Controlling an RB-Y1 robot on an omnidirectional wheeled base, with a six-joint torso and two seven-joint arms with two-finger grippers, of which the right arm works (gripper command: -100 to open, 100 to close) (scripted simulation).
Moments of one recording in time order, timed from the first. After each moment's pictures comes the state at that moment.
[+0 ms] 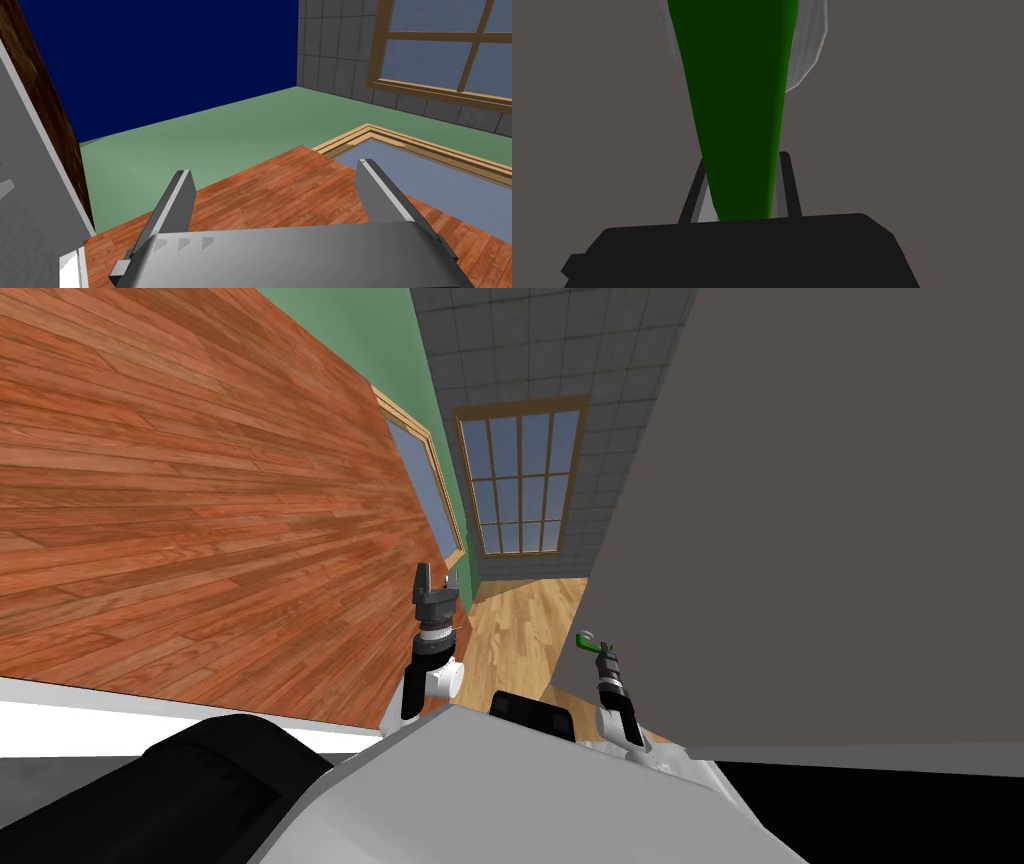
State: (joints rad) arm -0.01 -0.05 -0.13 -0.82 -0.06 -0.74 0.06
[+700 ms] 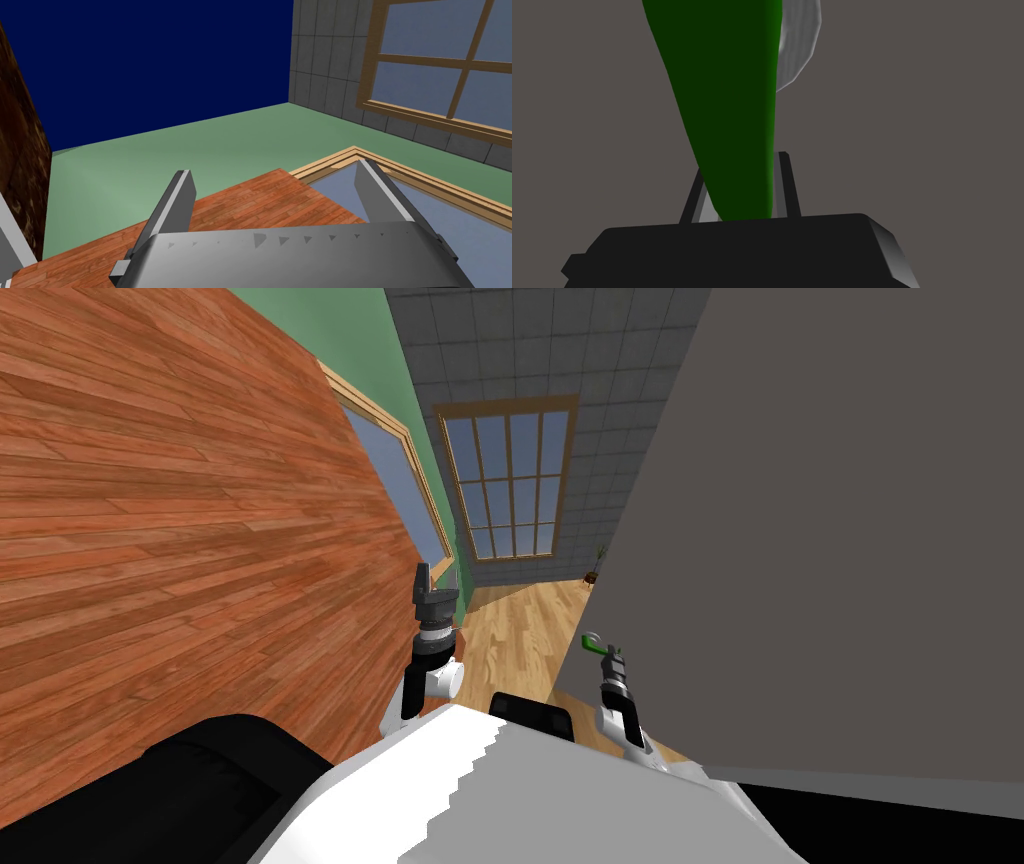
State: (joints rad) arm -0.01 -0.01 -0.22 -0.81 -0.10 -0.75 0.09
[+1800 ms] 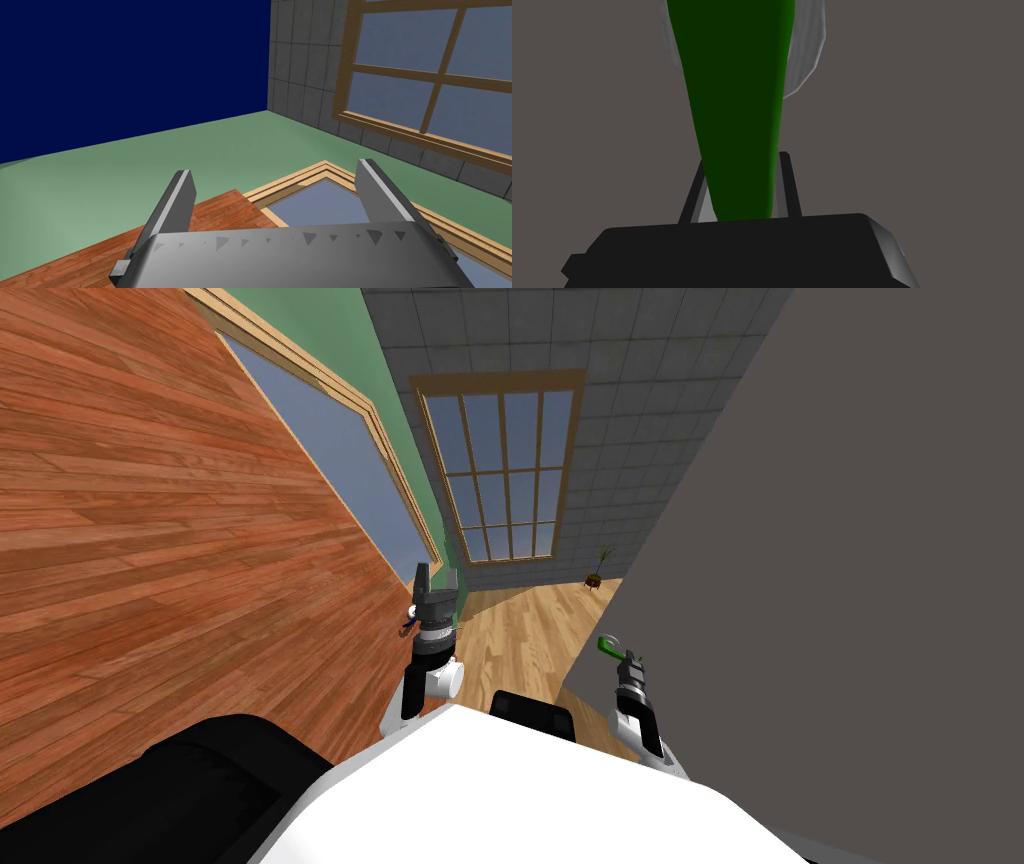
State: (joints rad) arm 0.00 -0.05 -0.30 -0.84 -0.14 -0.72 0.11
